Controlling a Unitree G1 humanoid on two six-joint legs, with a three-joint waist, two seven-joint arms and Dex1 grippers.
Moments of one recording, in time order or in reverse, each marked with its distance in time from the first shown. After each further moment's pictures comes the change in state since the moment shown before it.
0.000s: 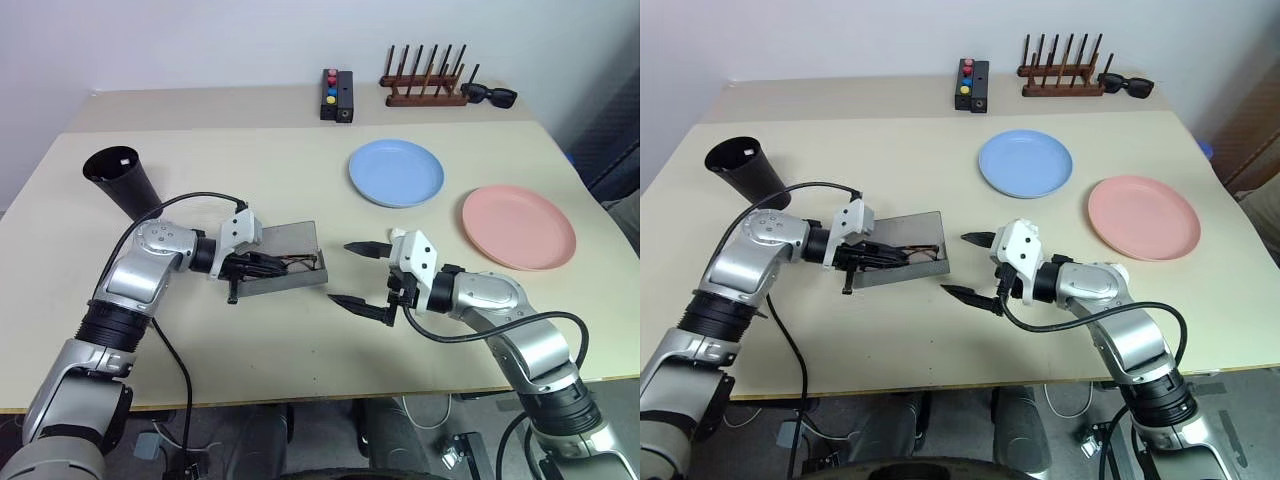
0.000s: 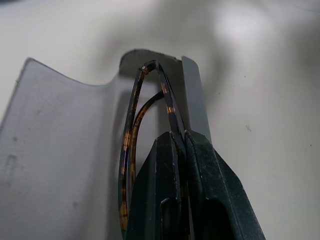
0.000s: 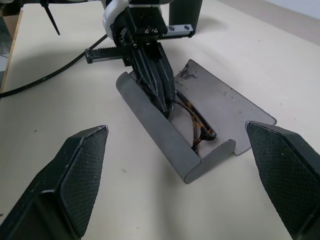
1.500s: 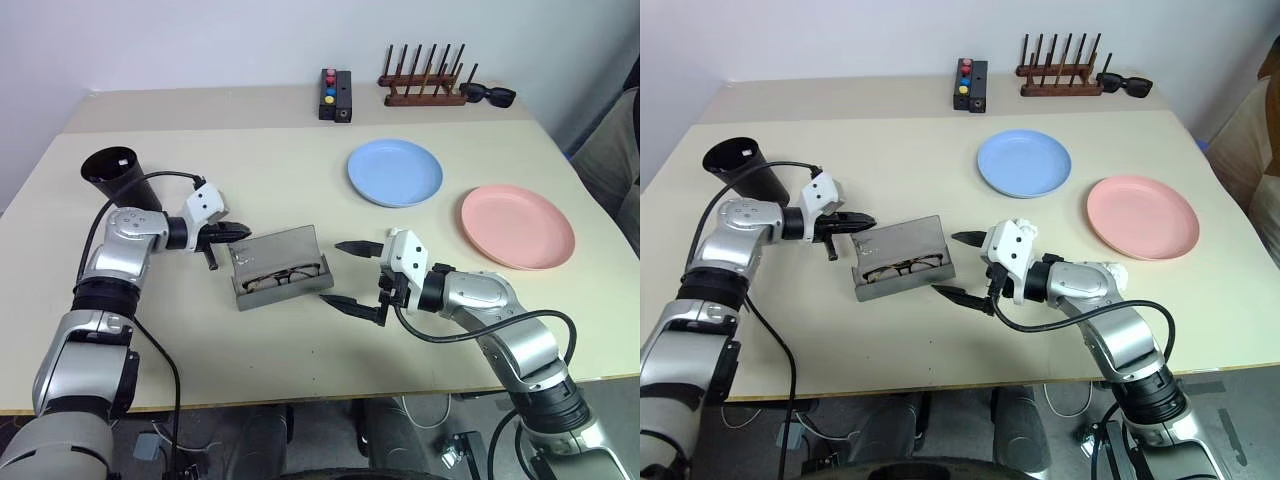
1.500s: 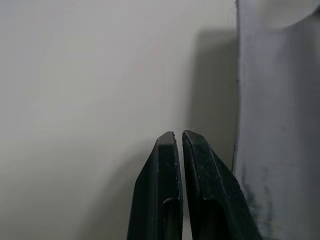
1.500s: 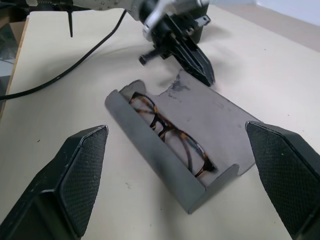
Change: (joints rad) left arm -0.136 0.004 0.127 0.429 0.108 -0.218 0.104; right arm -0.018 0.033 0.028 0.003 -0.009 -0.001 -0.014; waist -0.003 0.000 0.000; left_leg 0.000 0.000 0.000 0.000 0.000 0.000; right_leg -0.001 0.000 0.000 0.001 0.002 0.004
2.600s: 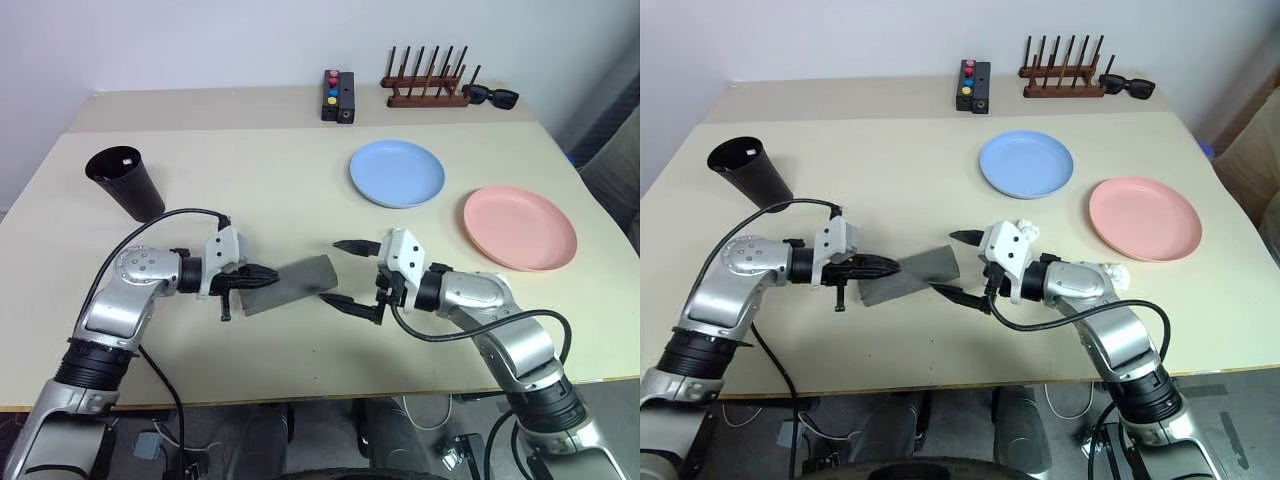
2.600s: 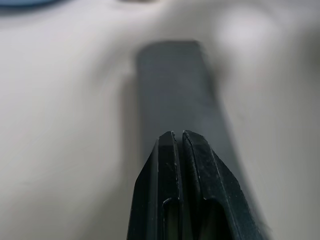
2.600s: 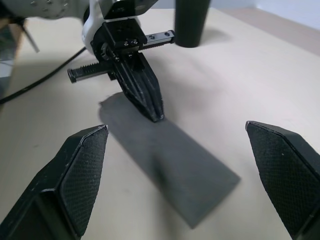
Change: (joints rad) left arm 0.341 -0.028 0.029 -0.605 -0.173 0.196 0.058; right arm -0.034 0.016 -0.006 0.029 -0.023 -0.009 -0.033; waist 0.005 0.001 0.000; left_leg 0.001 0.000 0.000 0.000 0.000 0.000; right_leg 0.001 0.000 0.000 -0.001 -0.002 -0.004
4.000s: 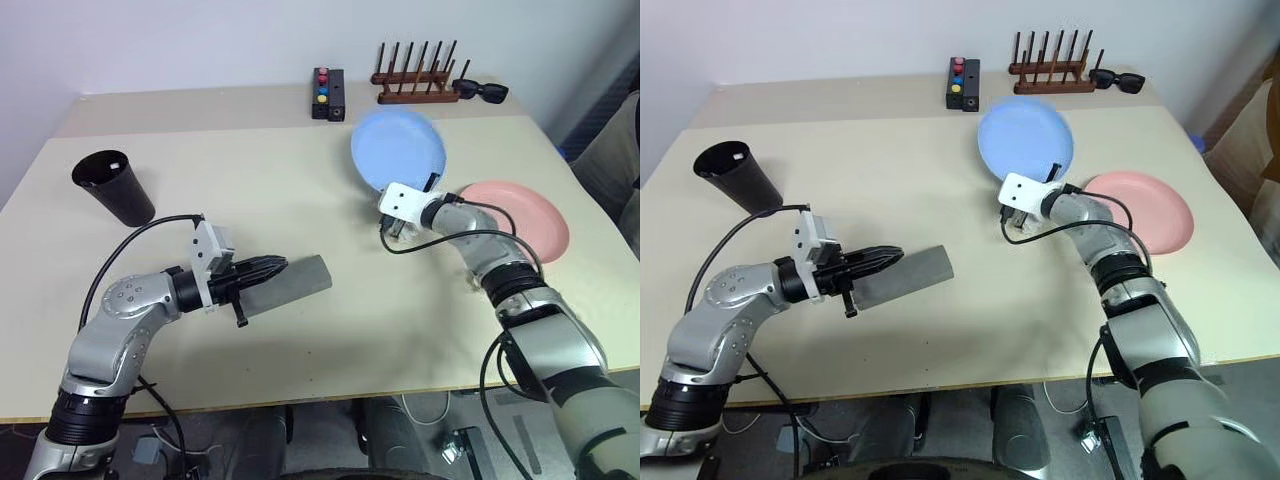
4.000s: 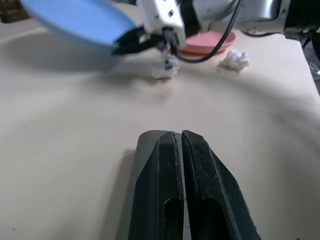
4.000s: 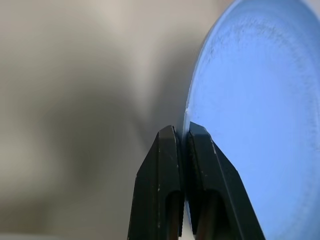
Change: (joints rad) left arm 0.195 -0.061 0.111 -0.343 -0.218 0.172 0.235; right arm -0.571 -0.050 0.107 1.118 -0.711 -0.688 -0.363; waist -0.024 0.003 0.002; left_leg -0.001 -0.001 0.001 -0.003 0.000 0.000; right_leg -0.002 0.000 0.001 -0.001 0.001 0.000
